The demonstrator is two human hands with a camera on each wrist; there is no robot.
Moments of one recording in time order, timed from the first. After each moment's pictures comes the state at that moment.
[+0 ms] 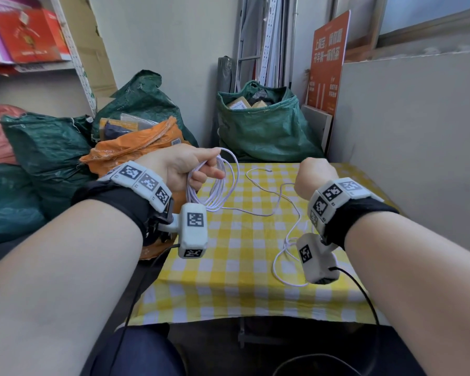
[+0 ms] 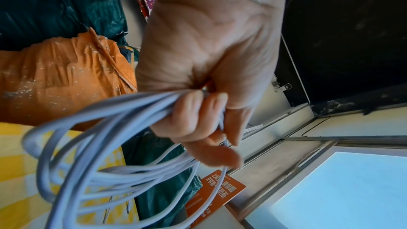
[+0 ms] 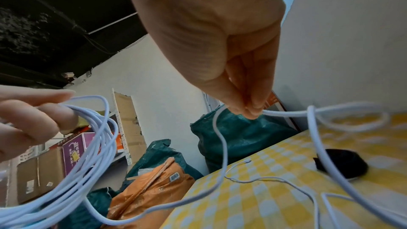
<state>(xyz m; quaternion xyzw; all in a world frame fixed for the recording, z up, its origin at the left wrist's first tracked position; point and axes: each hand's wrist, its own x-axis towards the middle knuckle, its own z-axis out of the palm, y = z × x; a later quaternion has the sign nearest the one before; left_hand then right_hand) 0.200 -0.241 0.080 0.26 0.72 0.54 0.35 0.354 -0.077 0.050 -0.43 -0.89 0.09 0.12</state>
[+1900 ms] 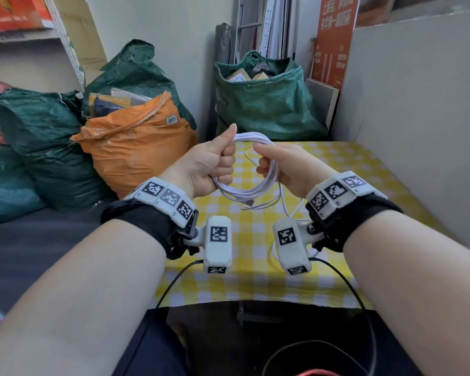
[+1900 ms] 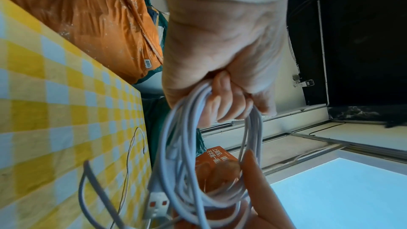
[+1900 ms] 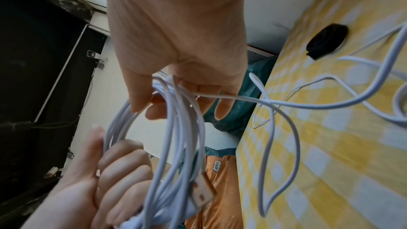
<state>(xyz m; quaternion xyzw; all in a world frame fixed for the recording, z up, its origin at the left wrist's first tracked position) 0.212 -0.201 0.026 0.30 0.58 0.65 0.37 0.320 -0.073 0.013 -0.14 -0.69 0.69 0.20</state>
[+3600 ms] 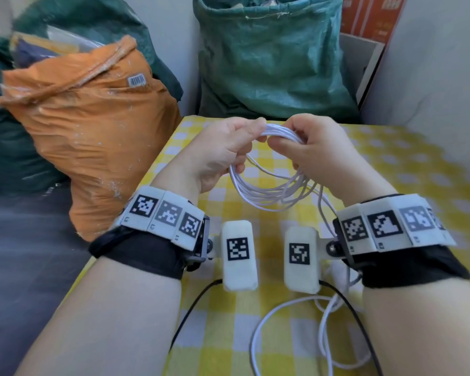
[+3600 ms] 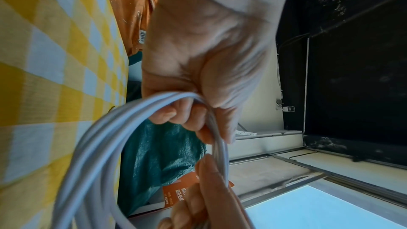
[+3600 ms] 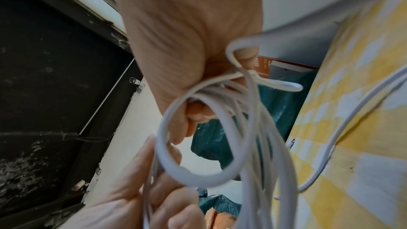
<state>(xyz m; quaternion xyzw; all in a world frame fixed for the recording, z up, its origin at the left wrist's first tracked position) 0.082 -0.030 -0.063 0.40 0.63 0.61 0.27 0.199 0.086 -0.057 -0.18 -0.88 0.35 0.28</state>
